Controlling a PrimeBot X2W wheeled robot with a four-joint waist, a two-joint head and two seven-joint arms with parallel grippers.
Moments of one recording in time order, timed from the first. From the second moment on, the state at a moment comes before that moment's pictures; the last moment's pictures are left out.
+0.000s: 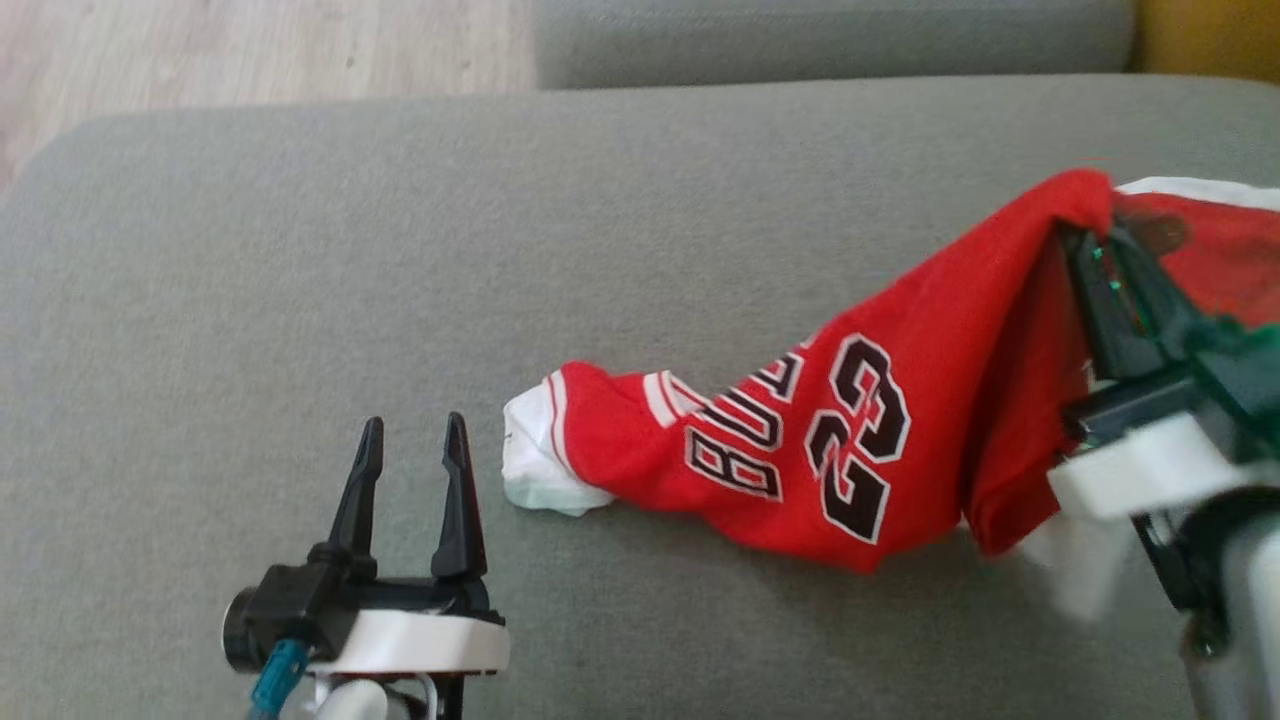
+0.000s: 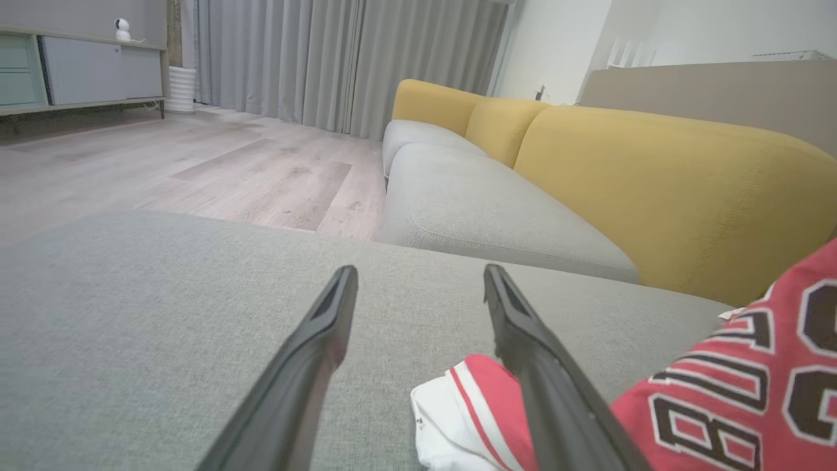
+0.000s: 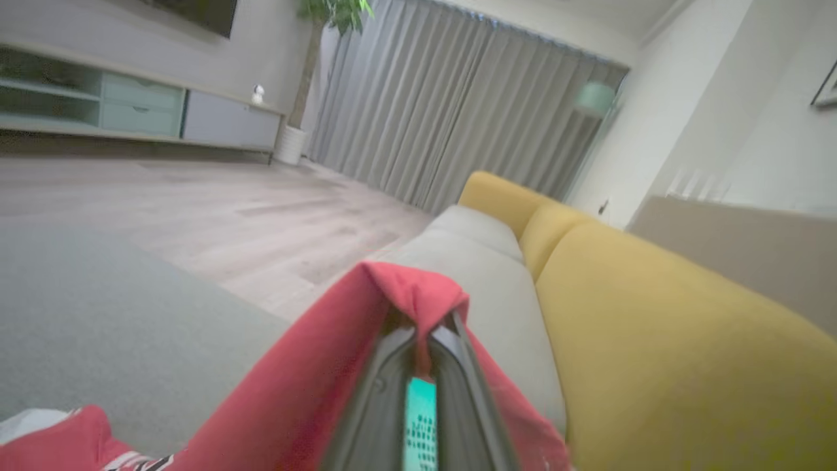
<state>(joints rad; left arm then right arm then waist) -0.03 0.14 -0.38 0.07 -0.42 0.16 -0.25 -0.14 -0.27 0.12 -0.41 -0.05 0.12 0.21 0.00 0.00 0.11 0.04</state>
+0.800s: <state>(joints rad) -0.13 0.07 -0.43 0.10 -0.39 0.10 -0.25 -0.86 -0.30 0.15 0.68 -0.15 0.12 0.04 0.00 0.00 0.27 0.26</state>
